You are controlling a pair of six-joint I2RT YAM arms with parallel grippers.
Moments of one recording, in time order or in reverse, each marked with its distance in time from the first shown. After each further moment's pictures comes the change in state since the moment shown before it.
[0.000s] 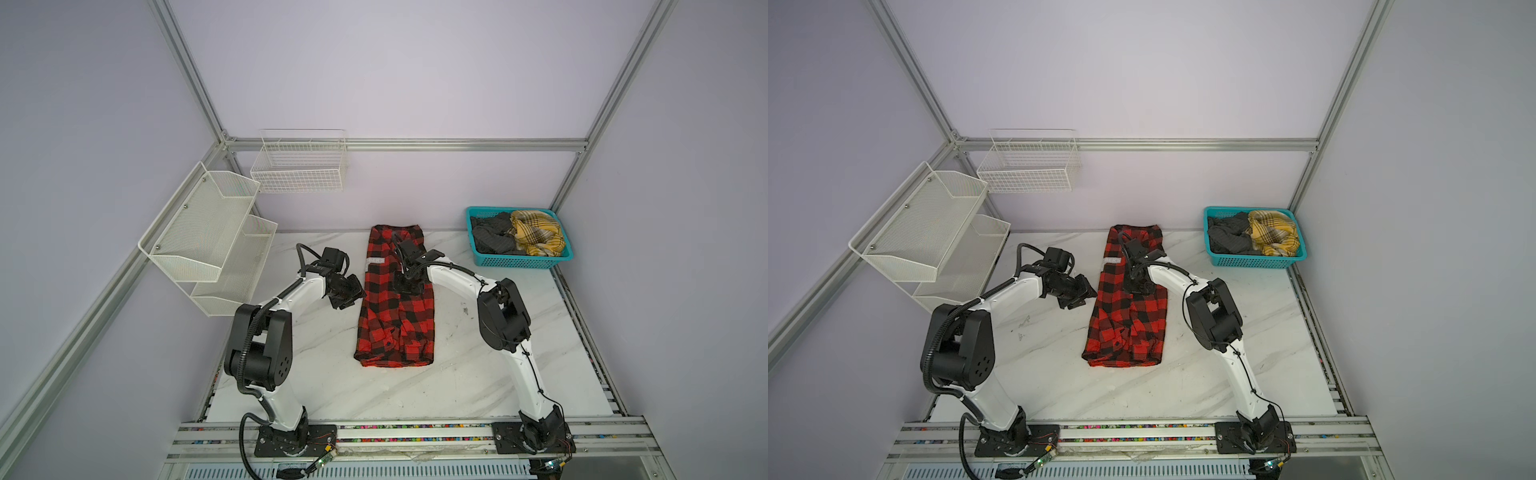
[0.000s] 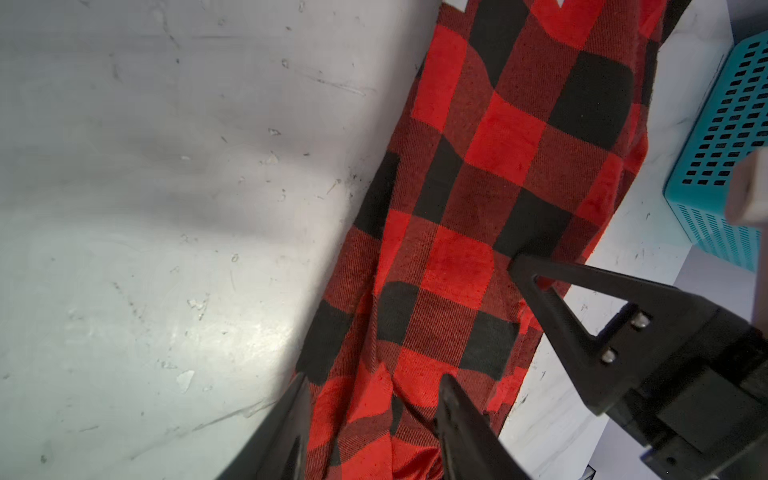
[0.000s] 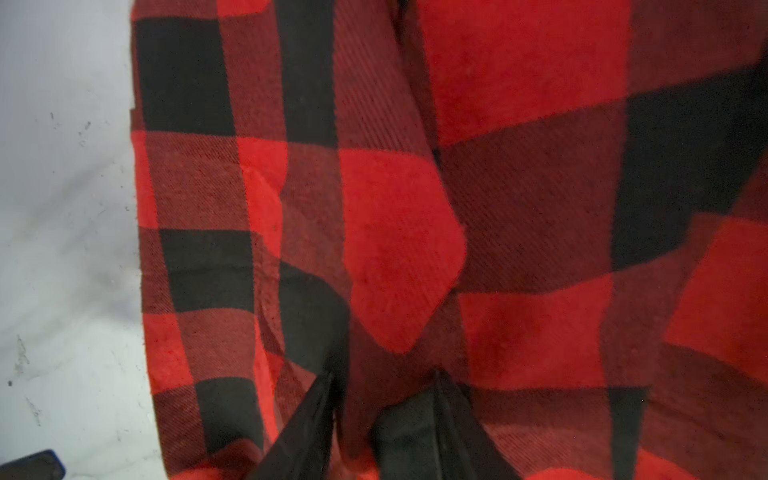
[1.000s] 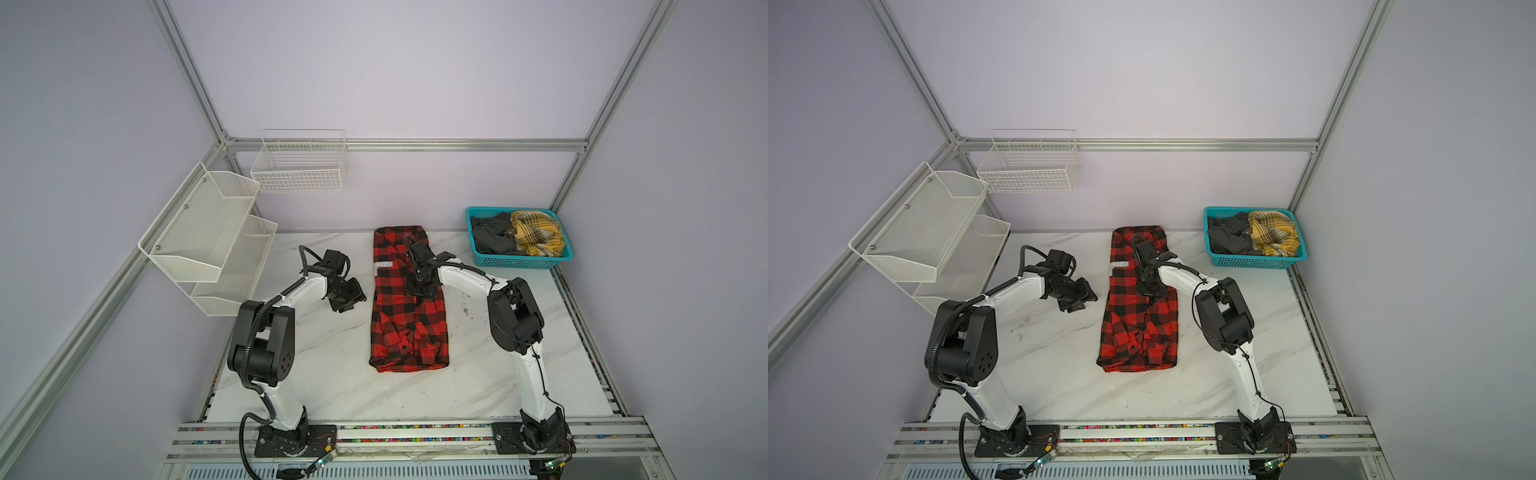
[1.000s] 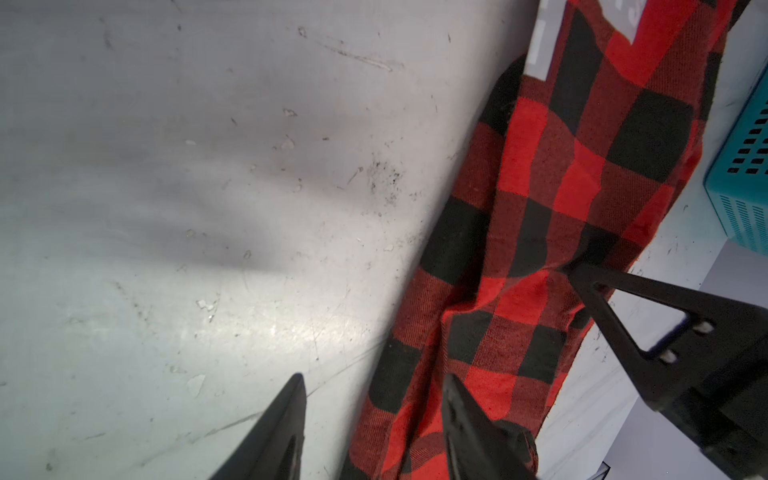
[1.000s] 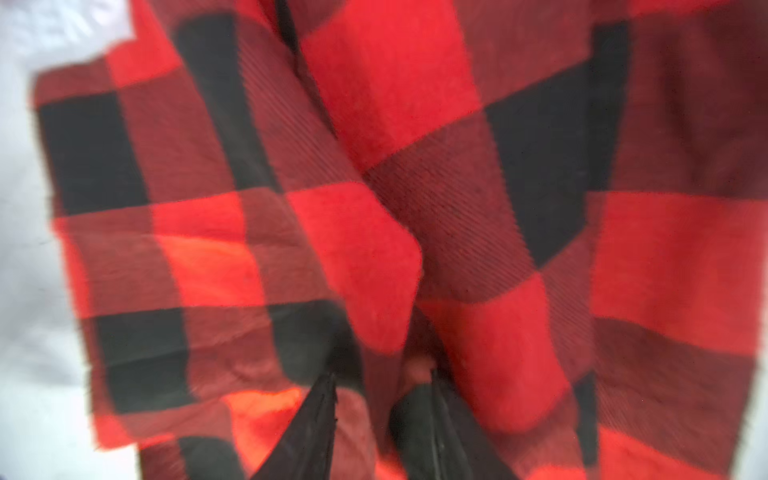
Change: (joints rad) left arm 0.000 0.031 0.000 -0.021 0.000 0.024; right arm -0.041 -0.111 -0.148 0.004 0.092 0.035
